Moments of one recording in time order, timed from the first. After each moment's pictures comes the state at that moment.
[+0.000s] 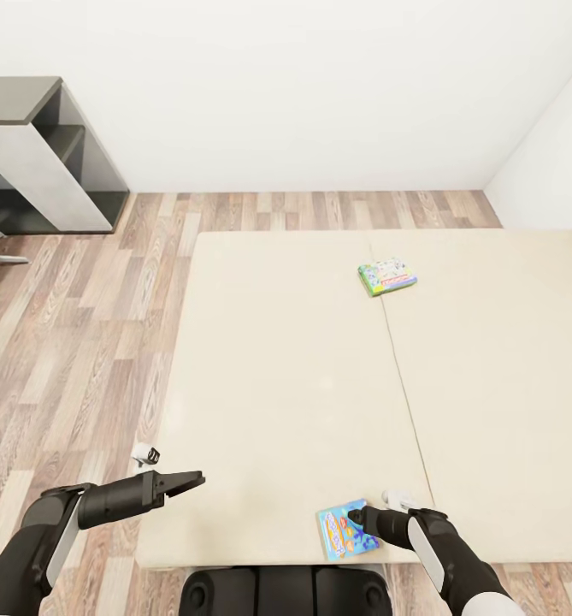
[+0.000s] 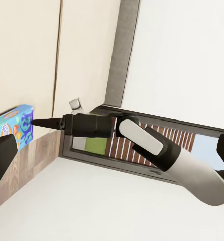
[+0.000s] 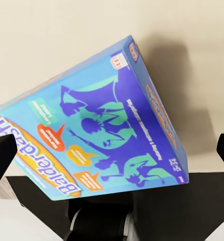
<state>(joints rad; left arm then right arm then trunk) -0.39 0.19 0.22 -1.07 0.11 0.90 -1.53 -0.49 -0.02 -0.07 -0.65 -0.20 0.55 0.20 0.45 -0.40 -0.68</state>
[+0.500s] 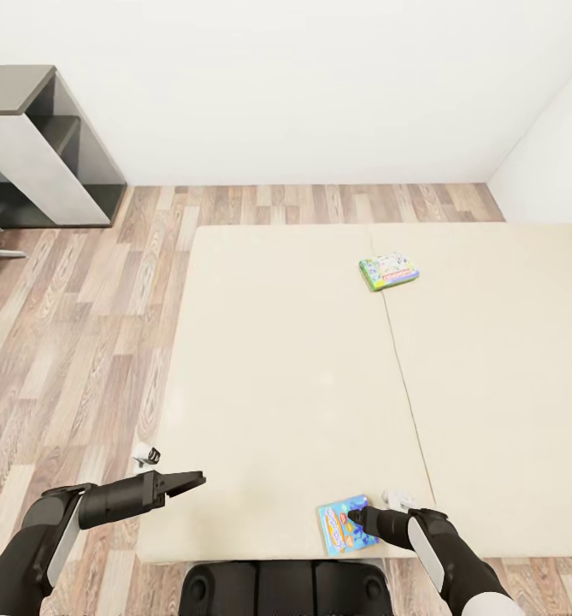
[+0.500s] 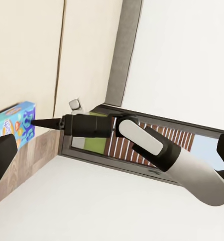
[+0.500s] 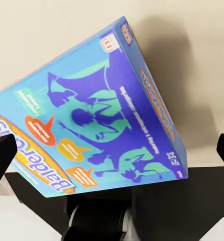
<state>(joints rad) -0.39 0.19 0.22 -1.07 0.11 0.90 -1.53 -0.49 -0.02 -0.07 -0.65 -0.20 0.55 0.20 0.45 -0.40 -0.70</state>
